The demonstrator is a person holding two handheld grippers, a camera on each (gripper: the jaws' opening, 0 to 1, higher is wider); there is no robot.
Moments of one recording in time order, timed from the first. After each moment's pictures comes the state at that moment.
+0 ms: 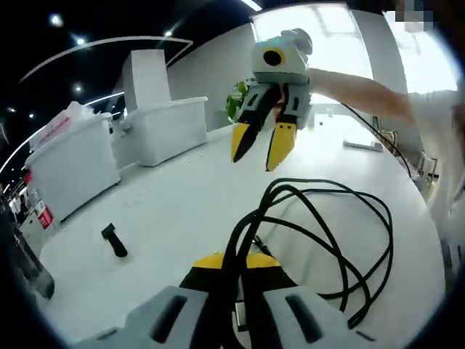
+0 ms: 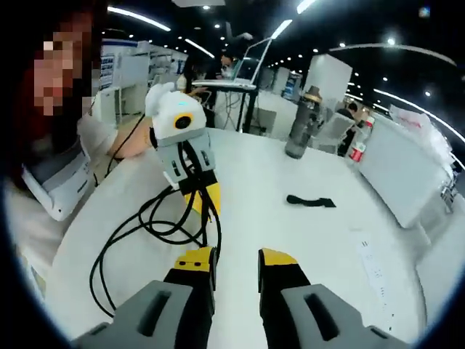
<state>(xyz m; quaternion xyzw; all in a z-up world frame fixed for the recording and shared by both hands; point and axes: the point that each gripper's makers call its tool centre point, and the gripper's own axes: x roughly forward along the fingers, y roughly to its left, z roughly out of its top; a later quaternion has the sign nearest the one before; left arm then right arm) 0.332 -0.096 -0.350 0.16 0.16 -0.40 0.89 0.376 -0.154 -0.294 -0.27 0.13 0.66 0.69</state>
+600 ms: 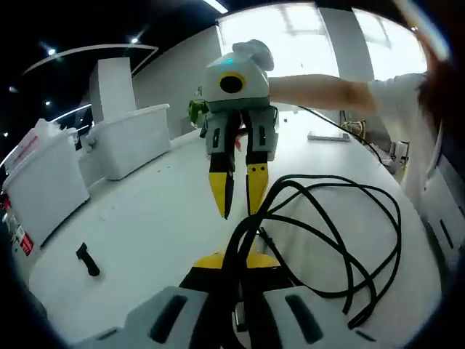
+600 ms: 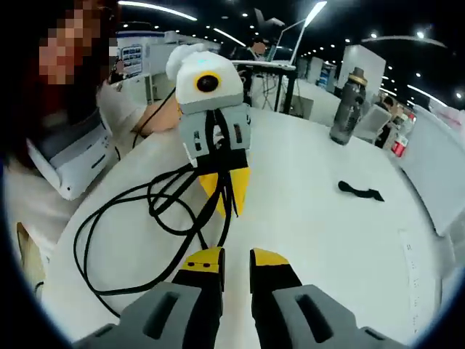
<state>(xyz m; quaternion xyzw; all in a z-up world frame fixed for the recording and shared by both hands) 0.300 -0.127 -0.359 0.19 0.14 -0.50 0.83 0.310 -0.140 -0.353 -0.30 0.18 0.75 0.56</state>
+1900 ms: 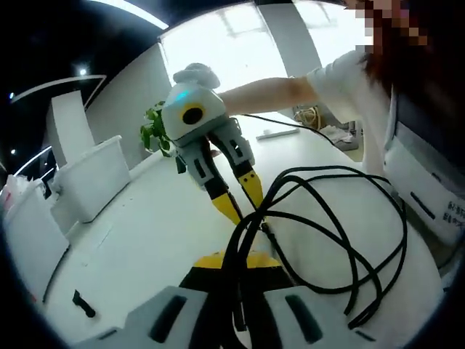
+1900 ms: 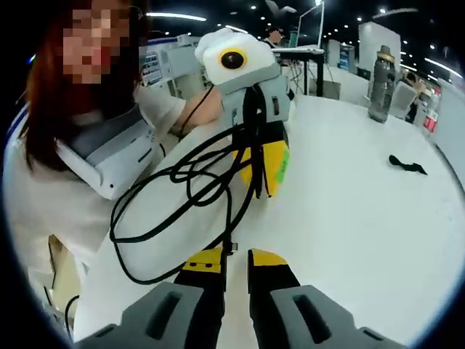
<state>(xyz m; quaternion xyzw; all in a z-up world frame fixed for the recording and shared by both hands) 0.259 -0.148 -0.350 0.26 0.08 -0.59 0.76 0.260 -0.175 -0.373 -0.28 0.25 0.78 0.50</state>
